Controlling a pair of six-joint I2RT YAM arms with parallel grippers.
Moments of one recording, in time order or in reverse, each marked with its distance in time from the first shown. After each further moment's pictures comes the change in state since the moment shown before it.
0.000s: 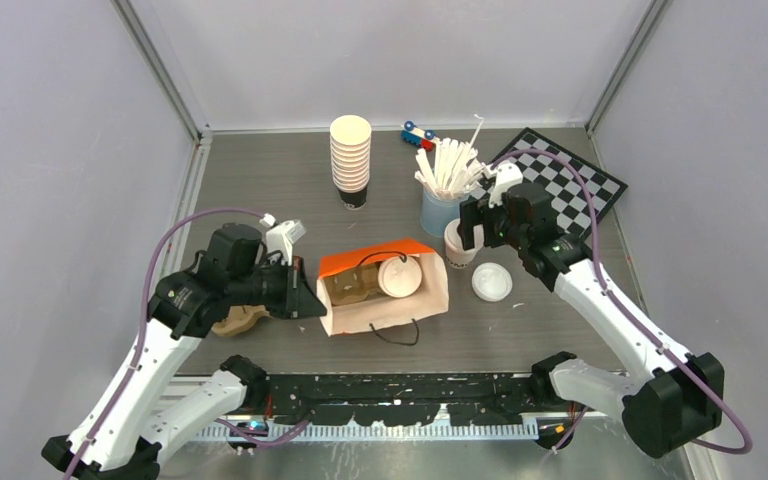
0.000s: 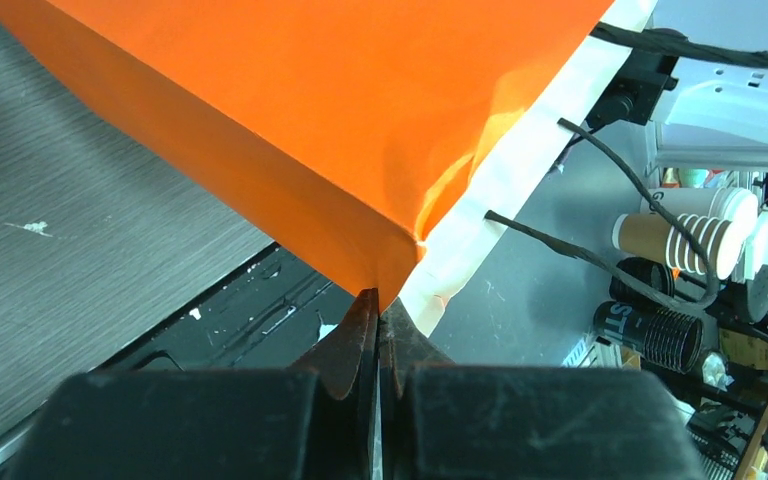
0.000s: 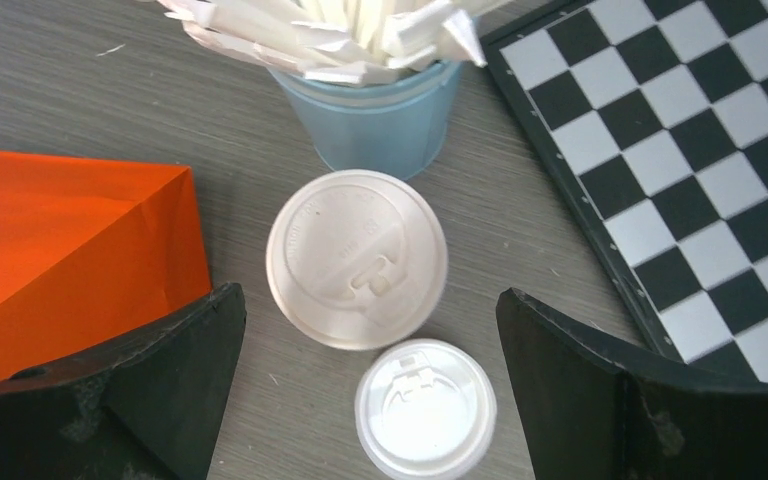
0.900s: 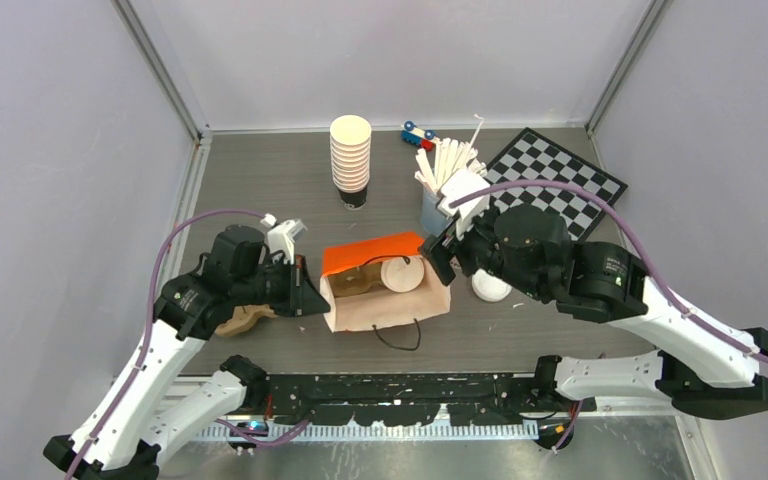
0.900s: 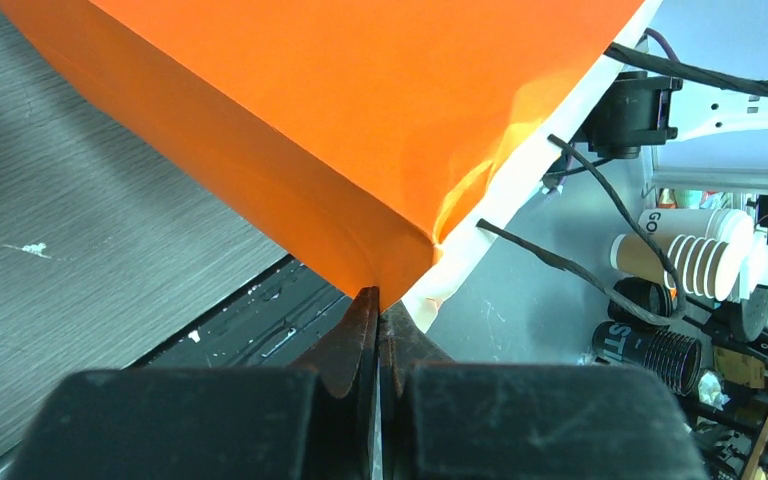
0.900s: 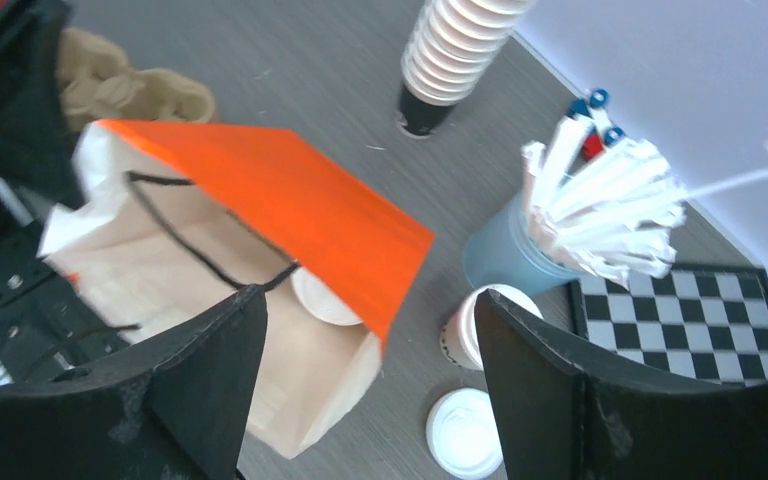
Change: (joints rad) left arm 0.000 -0.015 -0.056 0.079 -0.016 -0.034; right arm 0.804 -0.012 0.611 -0.430 0.362 -0.112
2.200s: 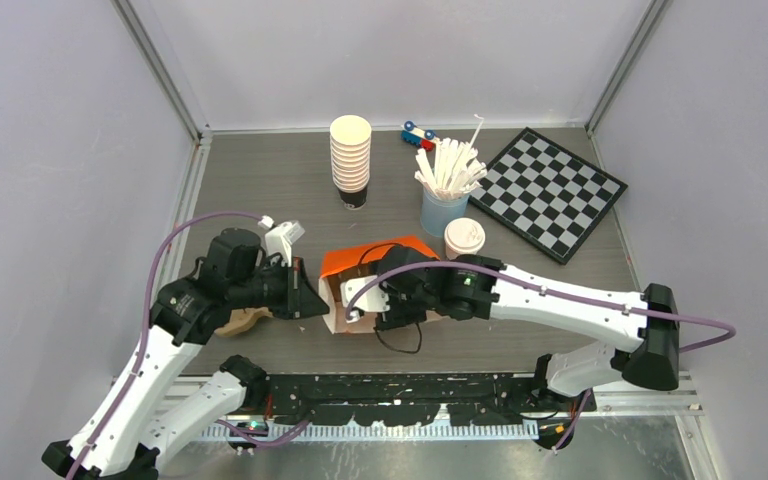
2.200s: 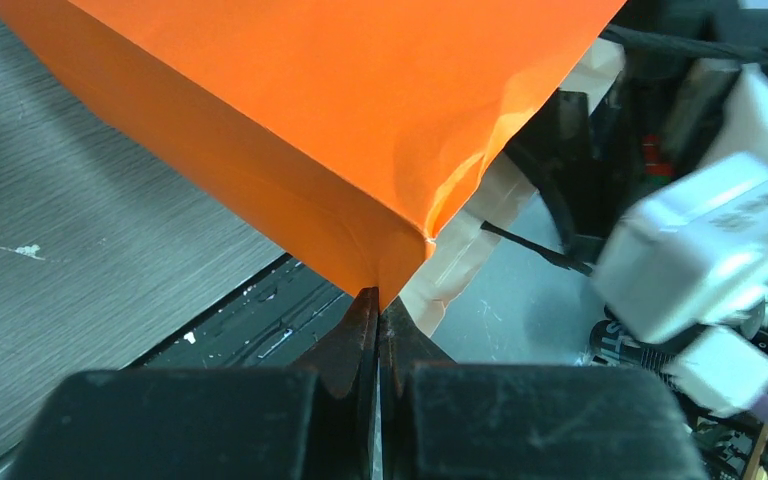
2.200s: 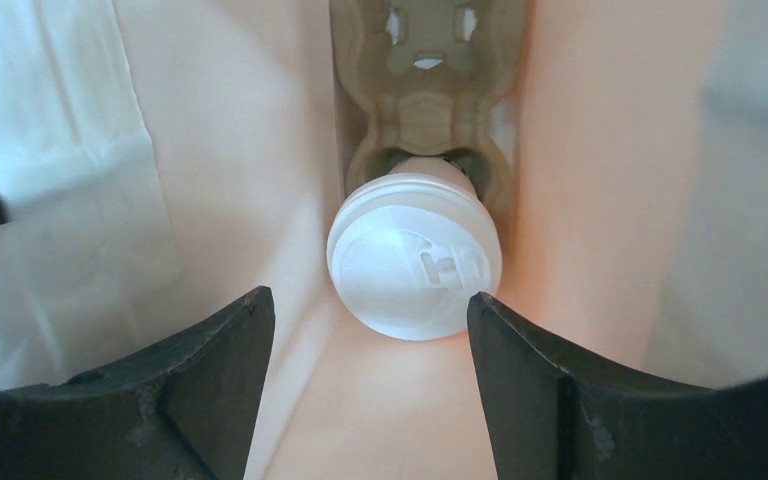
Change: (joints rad) left arm 0.000 -0.023 -0.006 0.000 0.008 -0.005; right arm 0.016 0.327 -0.275 0.050 -0.225 -0.629
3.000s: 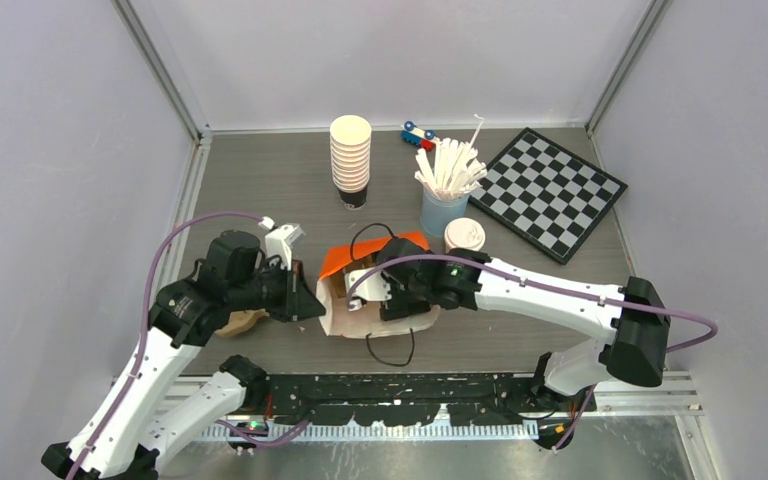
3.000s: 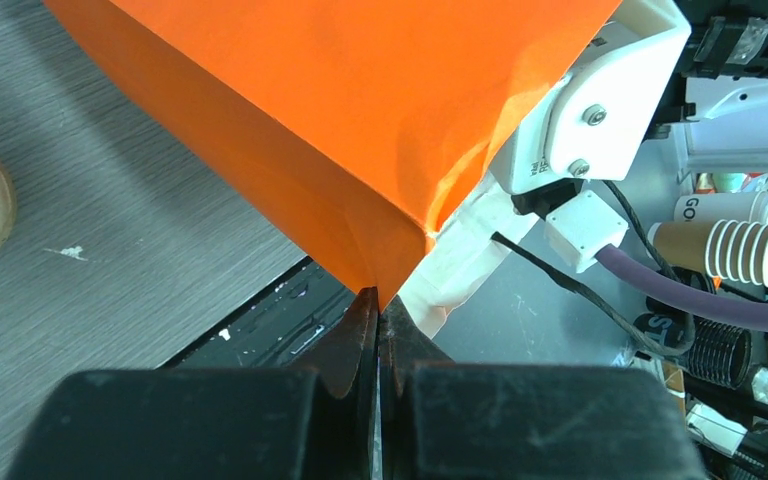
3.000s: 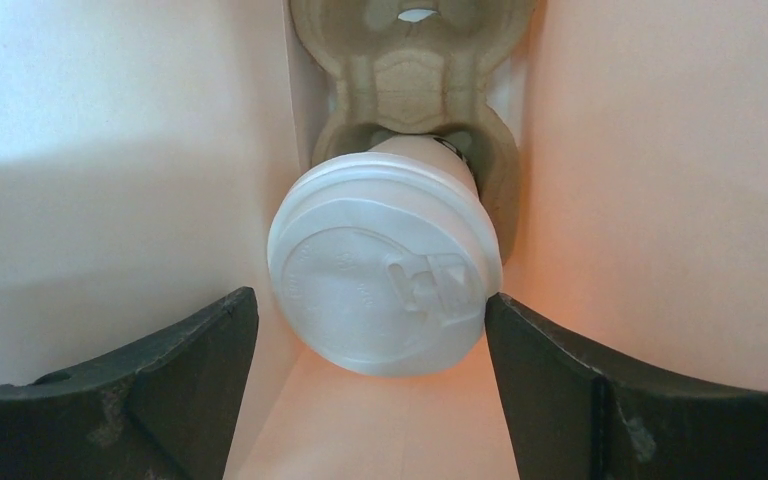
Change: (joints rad) left arm 0.000 -0.014 -0.002 -0.029 -0.028 0.087; right arm -0.100 0.054 -0.058 0.085 0.048 -0.084
